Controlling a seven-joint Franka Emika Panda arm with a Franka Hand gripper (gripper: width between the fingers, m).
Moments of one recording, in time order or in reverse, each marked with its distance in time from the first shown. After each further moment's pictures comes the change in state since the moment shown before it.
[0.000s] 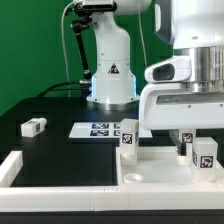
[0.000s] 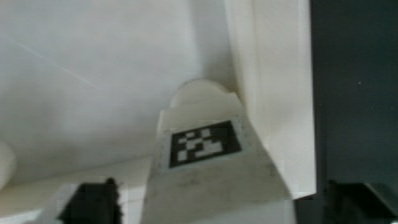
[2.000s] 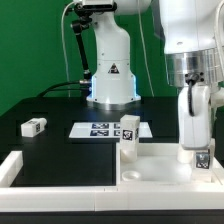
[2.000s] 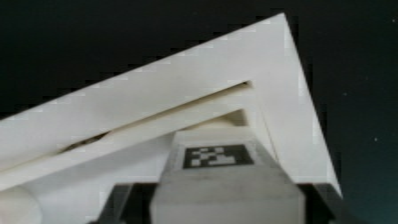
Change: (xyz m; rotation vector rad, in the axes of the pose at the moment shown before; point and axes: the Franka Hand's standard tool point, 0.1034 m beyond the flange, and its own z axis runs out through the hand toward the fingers) arm 0.001 0.003 0.001 0.000 -0.094 1.742
